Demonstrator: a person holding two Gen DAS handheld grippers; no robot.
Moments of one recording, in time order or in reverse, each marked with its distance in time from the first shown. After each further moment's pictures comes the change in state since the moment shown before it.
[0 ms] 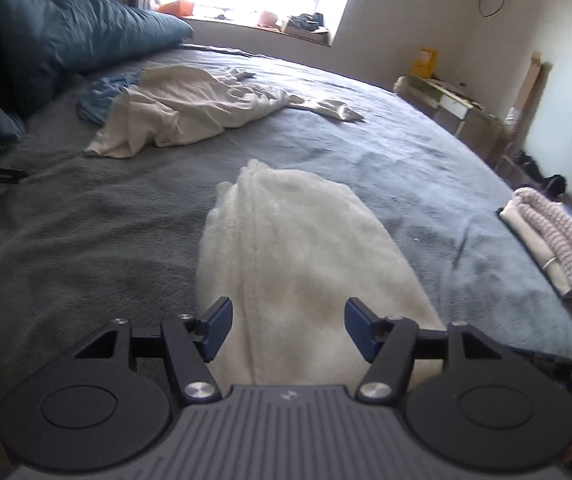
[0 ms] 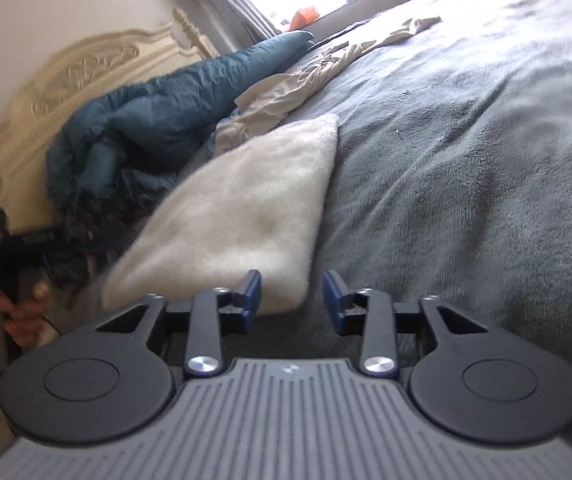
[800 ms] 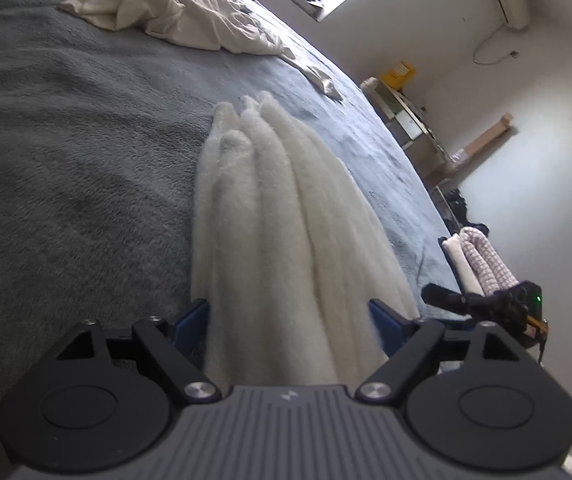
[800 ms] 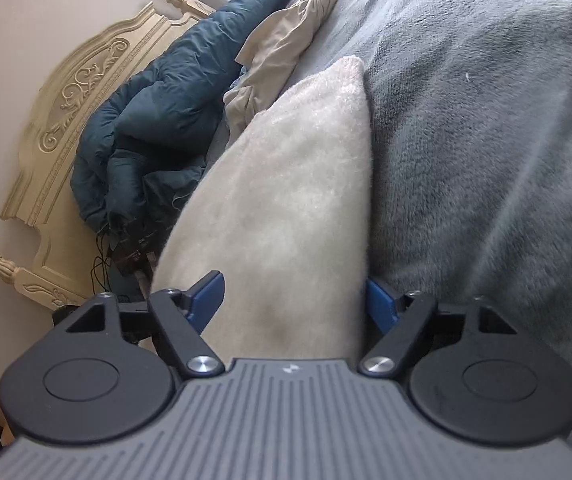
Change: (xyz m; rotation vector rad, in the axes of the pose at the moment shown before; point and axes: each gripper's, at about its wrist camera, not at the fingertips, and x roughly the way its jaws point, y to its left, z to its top) left arm 0.098 0.094 -0.021 -0.282 0.112 -0.373; right arm 0.130 -0.029 0.064 0.249 0.241 0.196
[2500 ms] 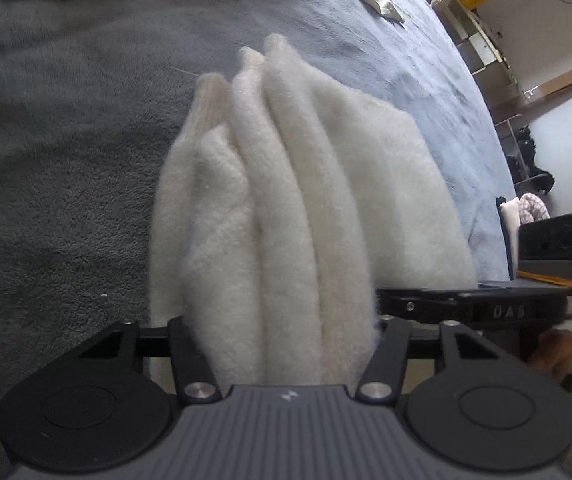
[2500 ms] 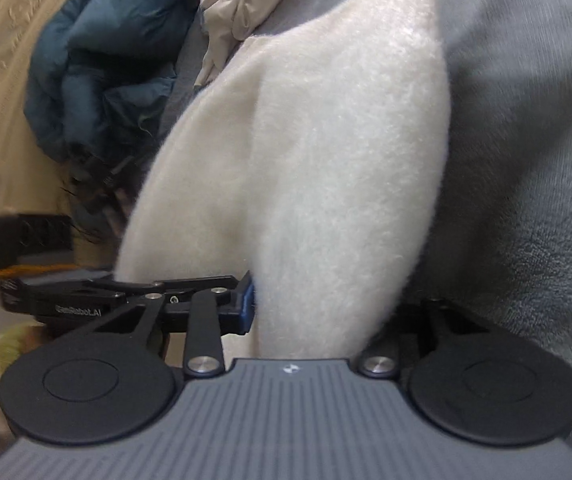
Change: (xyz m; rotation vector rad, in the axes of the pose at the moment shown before) left arm 0.096 -0.072 0.084 -0.091 0.337 0.225; right arm 0.041 0.062 0.053 -0.044 0.372 -0.153
